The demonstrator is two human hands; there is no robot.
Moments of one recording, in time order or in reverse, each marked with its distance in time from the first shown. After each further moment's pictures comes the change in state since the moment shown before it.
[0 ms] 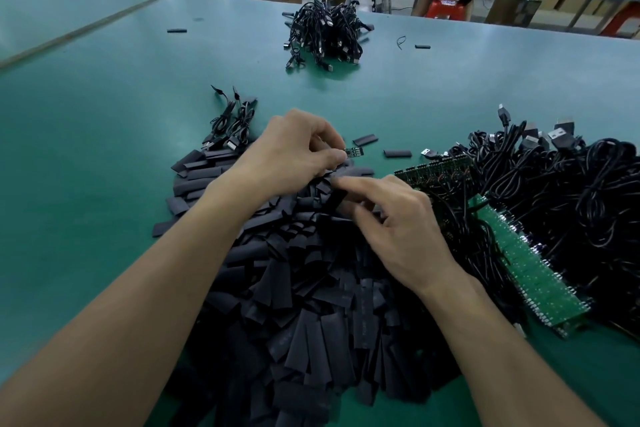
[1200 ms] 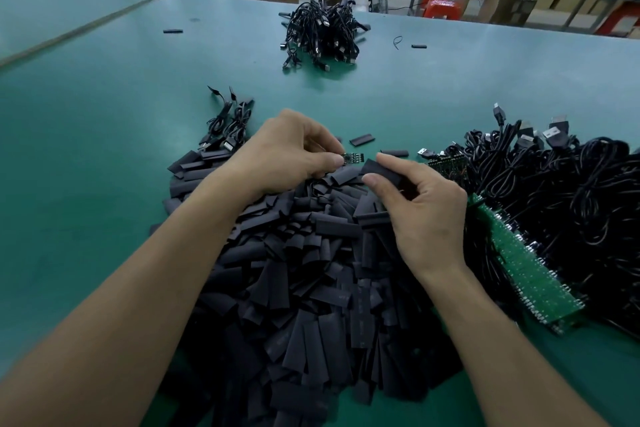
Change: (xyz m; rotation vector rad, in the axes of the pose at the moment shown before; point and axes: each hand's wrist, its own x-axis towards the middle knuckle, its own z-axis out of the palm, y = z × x) left_hand -0.004 0.004 -0.007 -0.083 -0.085 -0.038; right_hand 0.006 -0.002 -0.009 0.124 0.333 0.326
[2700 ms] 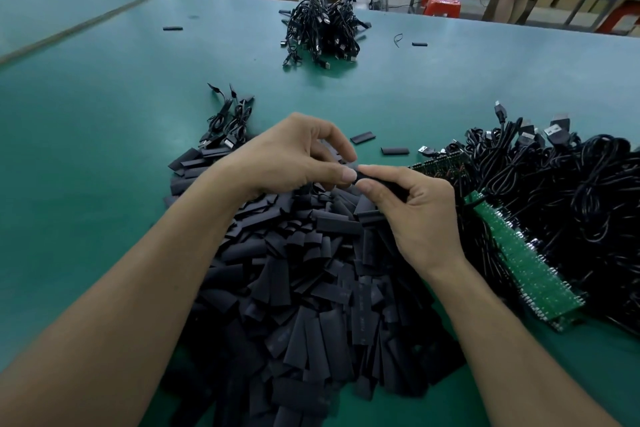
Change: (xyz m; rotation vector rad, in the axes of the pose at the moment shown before) left_hand -0.002 -0.001 -0.004 -0.103 -0.227 0.026; right_hand -0.001 0.005 0.001 0.249 -0.177 -0.010
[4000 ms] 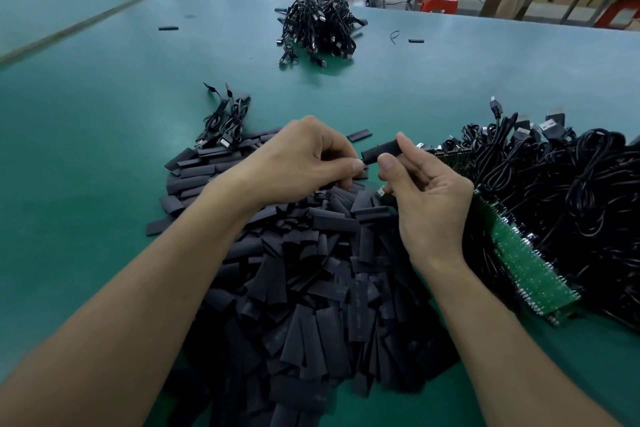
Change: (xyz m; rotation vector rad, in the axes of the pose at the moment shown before) left_hand 0.002 0.002 0.015 0.155 0.065 0.169; right_hand 0.001 0.002 0.004 0.203 0.301 0.153
